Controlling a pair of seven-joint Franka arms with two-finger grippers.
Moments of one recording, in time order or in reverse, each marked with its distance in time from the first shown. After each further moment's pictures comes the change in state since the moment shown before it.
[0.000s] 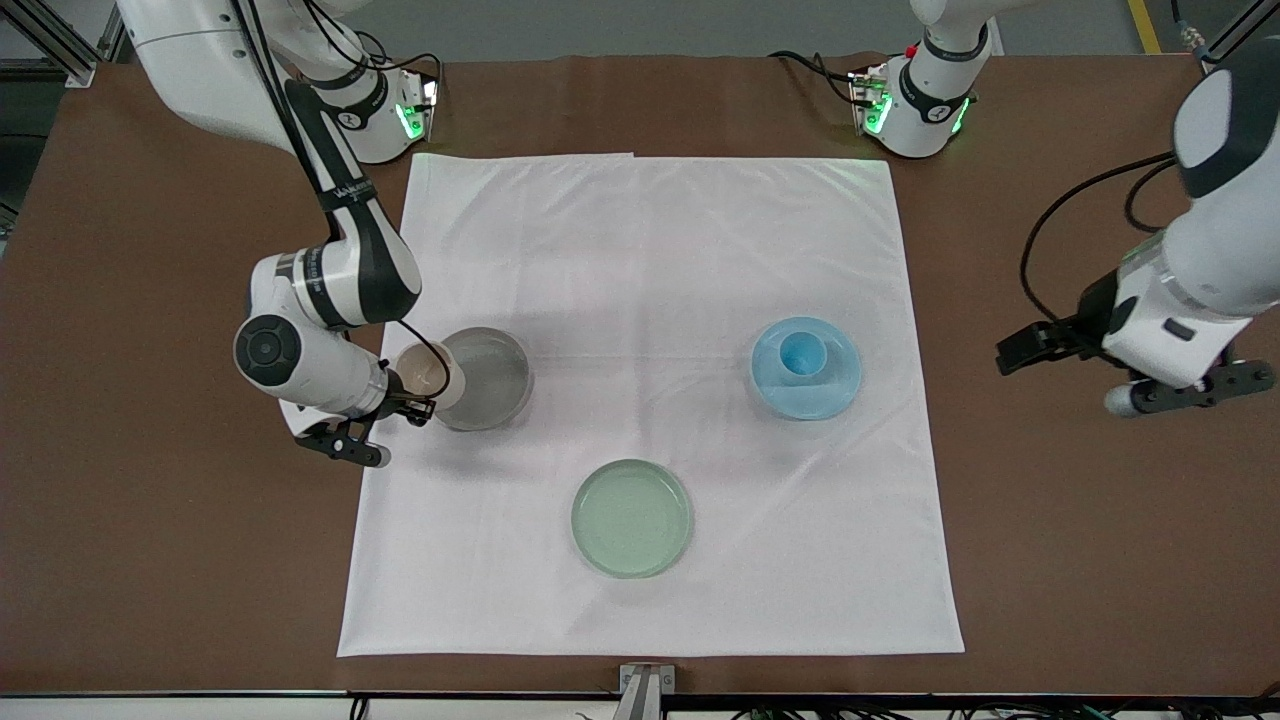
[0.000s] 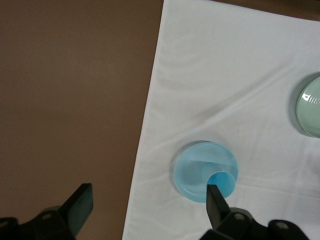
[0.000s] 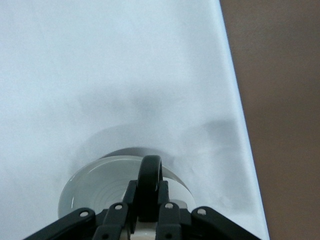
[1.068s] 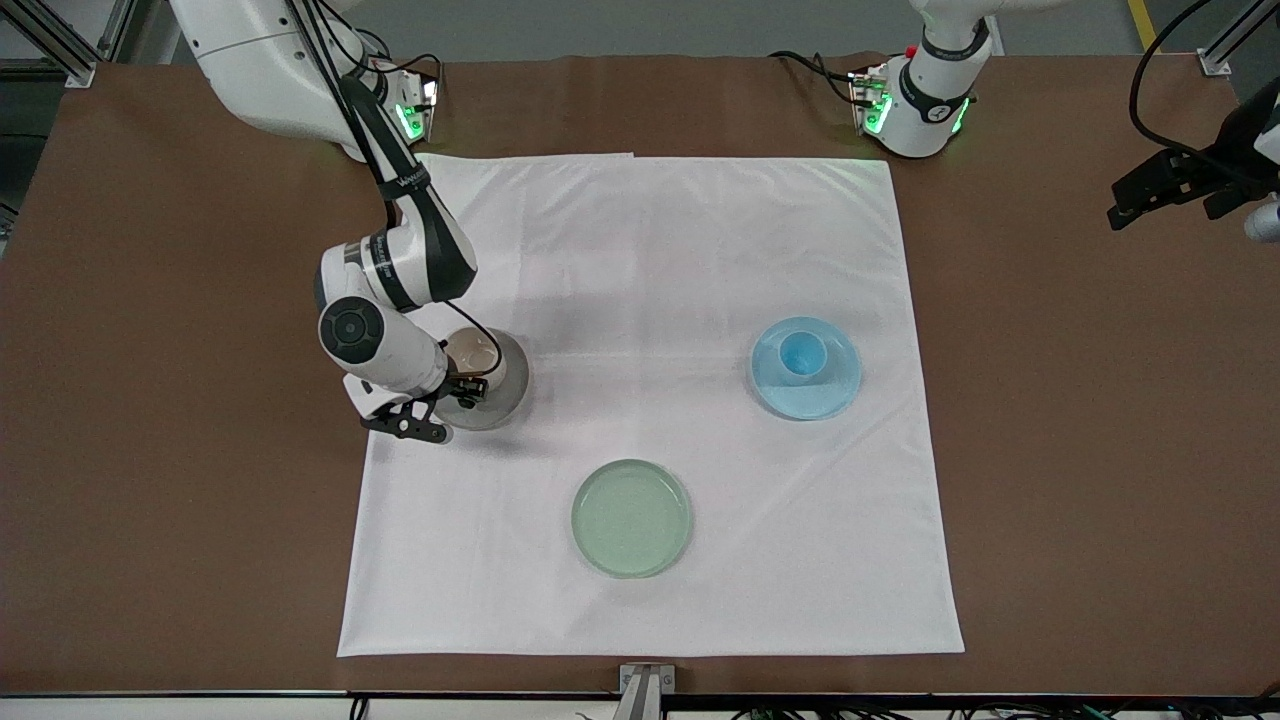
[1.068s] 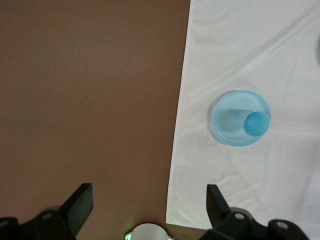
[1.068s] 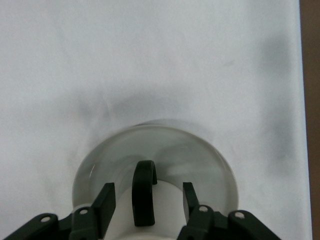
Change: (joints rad) left arm -0.304 -0.278 0.437 -0.083 -0.066 -0.253 0.202; right arm 0.100 0.013 -0.014 -0.027 -0.001 0.045 0.013
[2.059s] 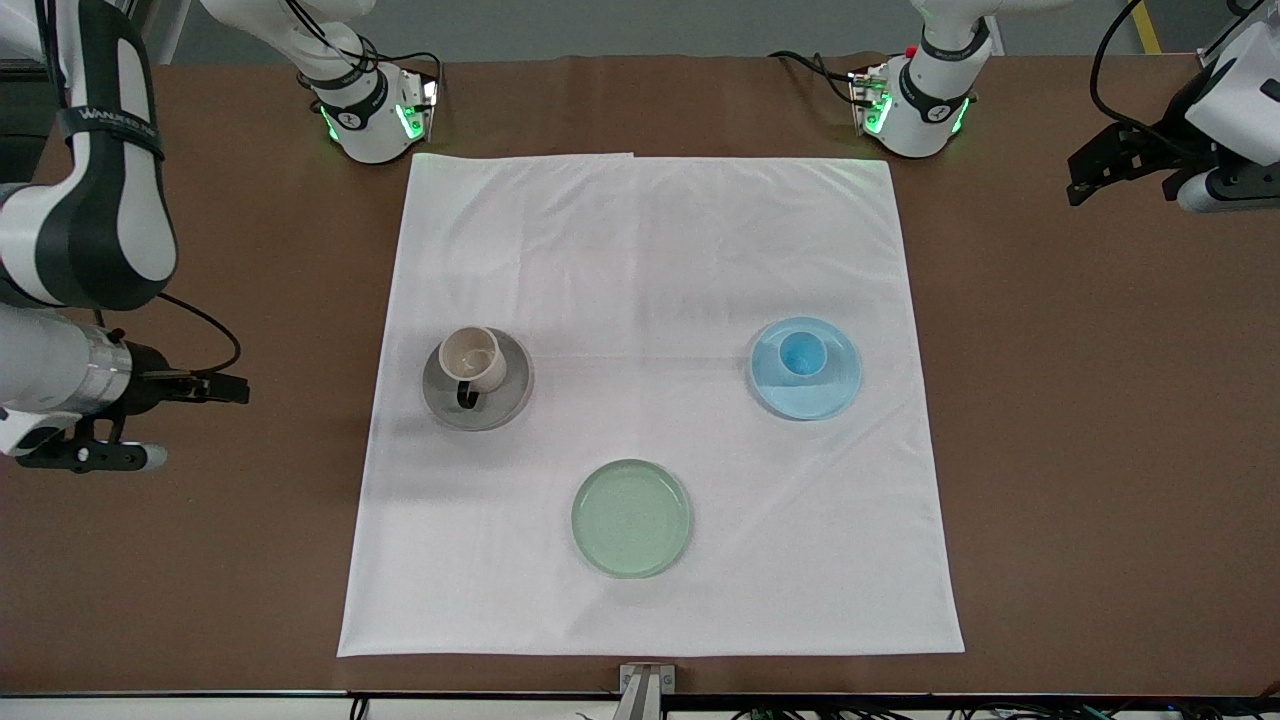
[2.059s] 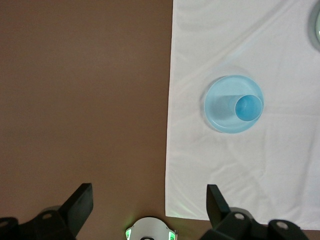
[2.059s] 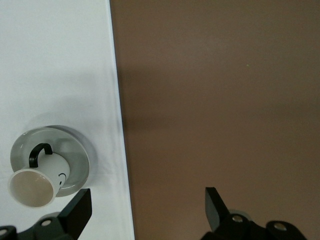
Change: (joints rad) left arm -0.039 -0.064 -0.024 -0.079 -0.003 0.019 0.001; right arm -0.371 -0.083 -0.023 0.507 -0.117 -0.678 -0.476
